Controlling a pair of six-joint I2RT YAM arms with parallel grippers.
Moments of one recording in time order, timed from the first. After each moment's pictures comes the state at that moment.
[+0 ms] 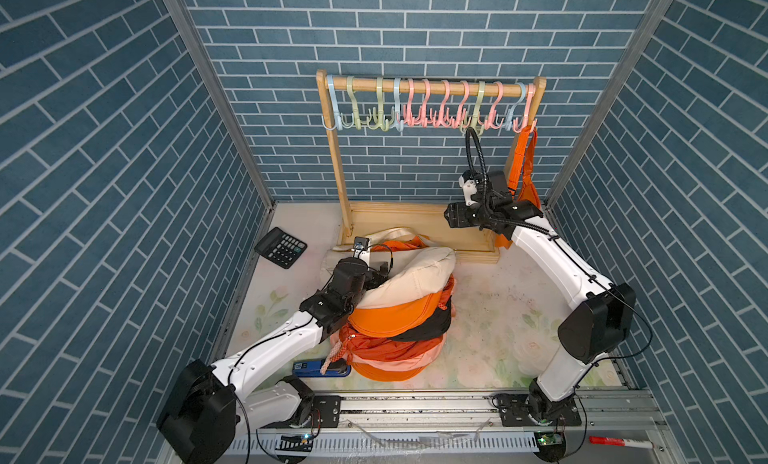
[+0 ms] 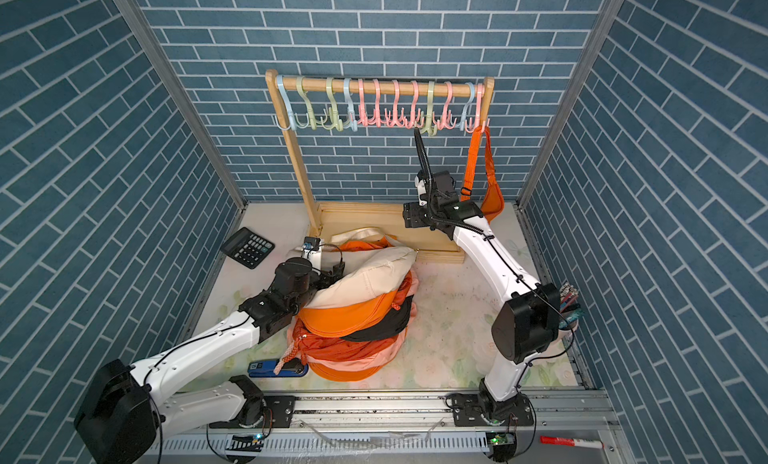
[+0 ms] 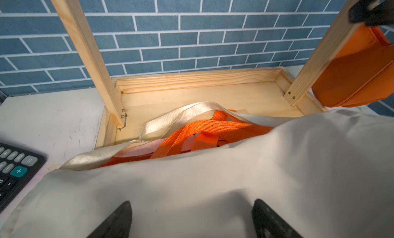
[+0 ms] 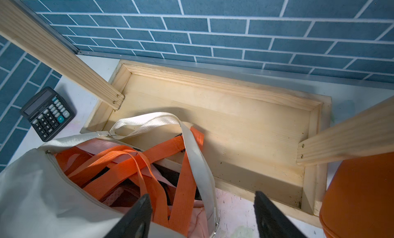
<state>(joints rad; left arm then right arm) -0.64 1.13 0.68 0.00 -0.31 -0.25 0.45 1.71 1.71 -0.69 -0.05 0.18</state>
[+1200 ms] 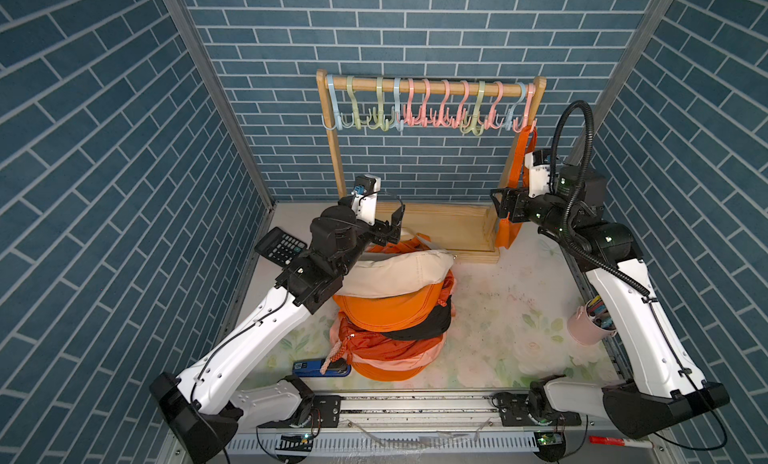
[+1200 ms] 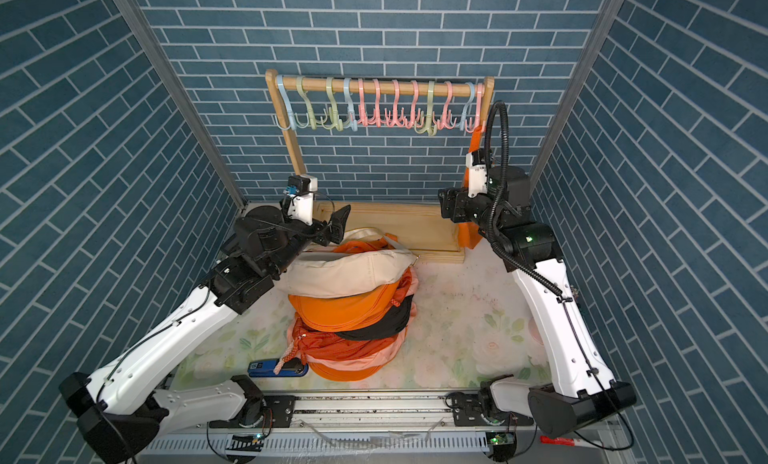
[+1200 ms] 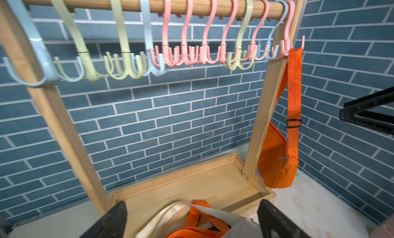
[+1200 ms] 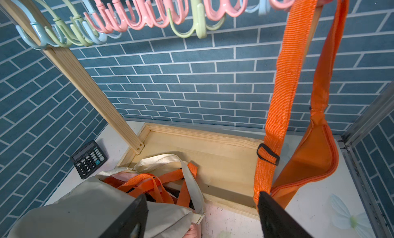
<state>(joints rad) -0.69 1.22 1.32 -0.18 -0.21 -0.05 0.30 1.29 1.66 -0.73 -0.10 0.15</state>
